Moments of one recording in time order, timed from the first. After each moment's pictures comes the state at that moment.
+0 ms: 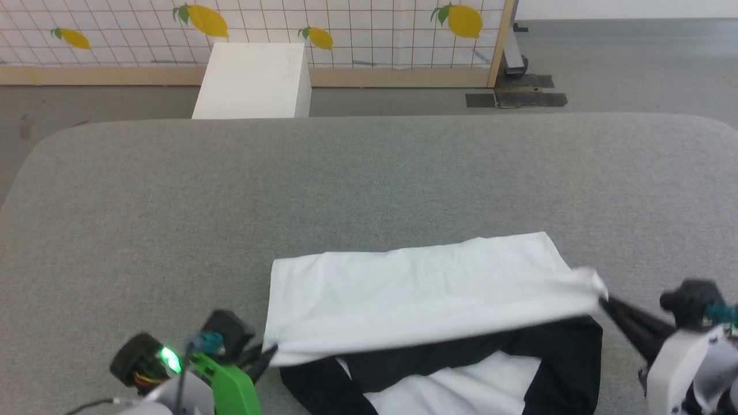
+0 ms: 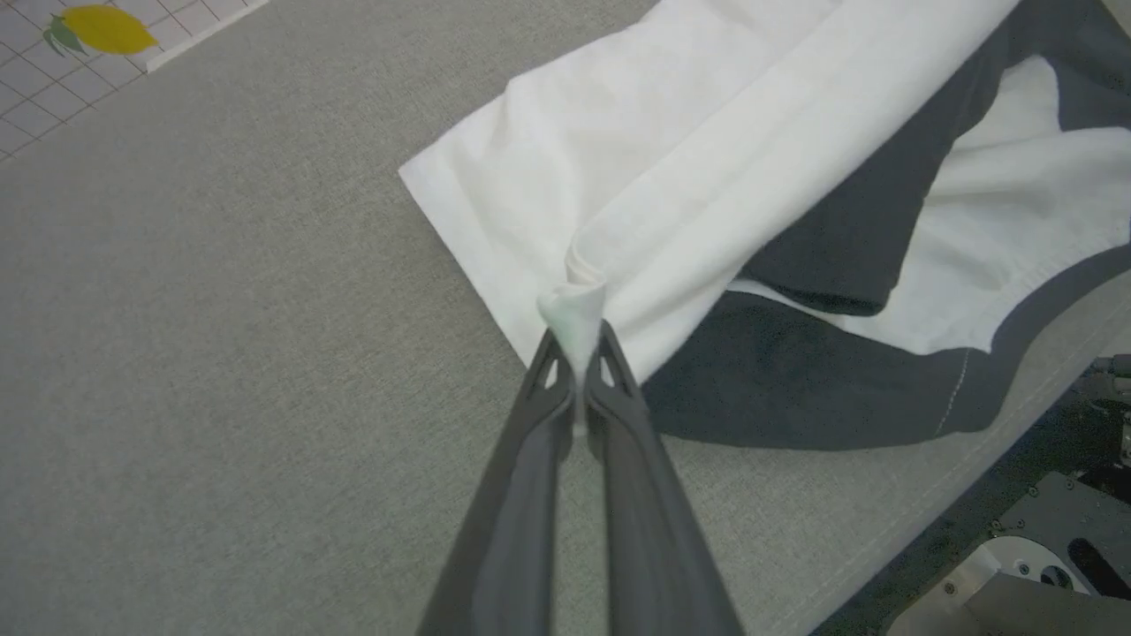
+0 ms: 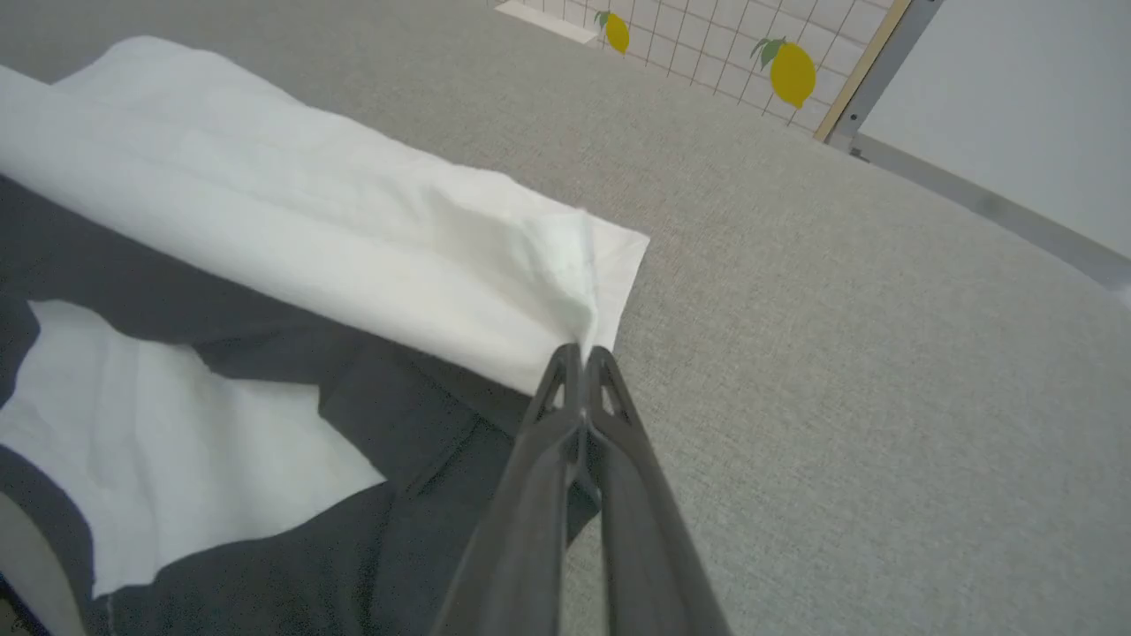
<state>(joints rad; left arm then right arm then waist) -0.43 0.89 -1.16 -0.17 -0.85 0.23 0.15 -0.19 -0.76 0.56 0.17 0.61 0.13 -0.01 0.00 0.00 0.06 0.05</state>
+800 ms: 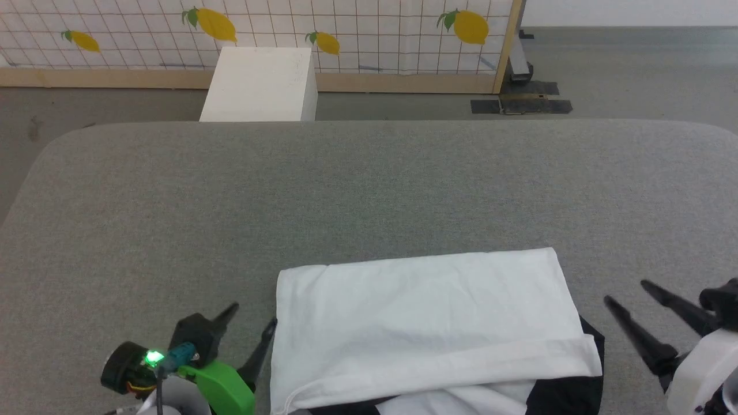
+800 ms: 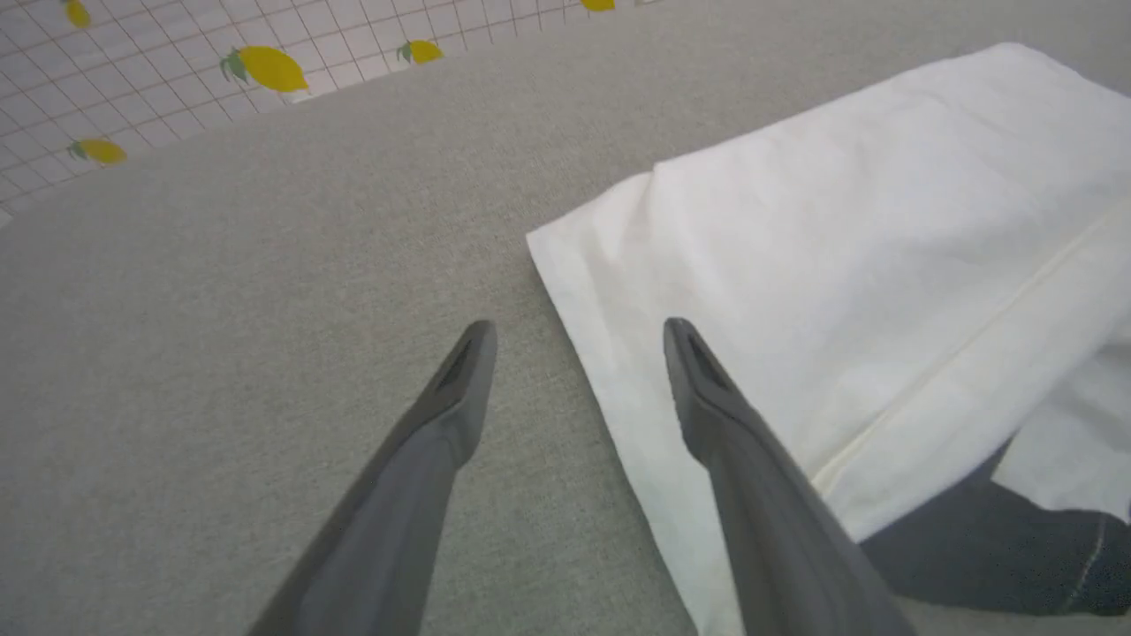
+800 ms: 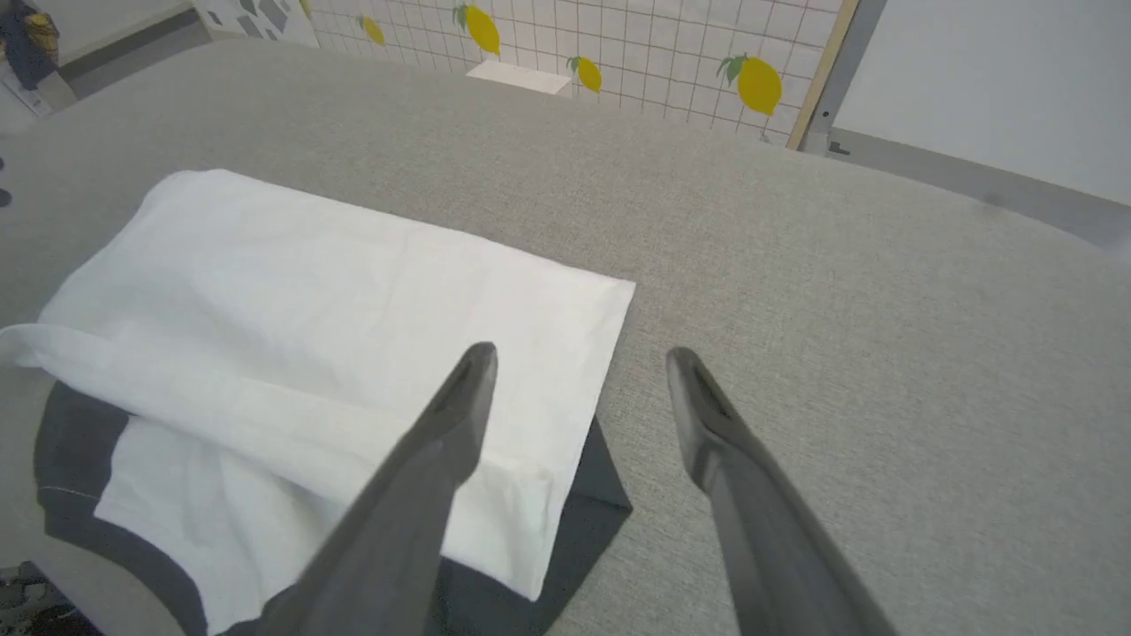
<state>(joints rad) -0.33 0.76 -1.07 0.05 -0.86 0.30 -0.16 0.03 -0.69 0.28 -0.03 0.63 0.13 0.11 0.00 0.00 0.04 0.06</state>
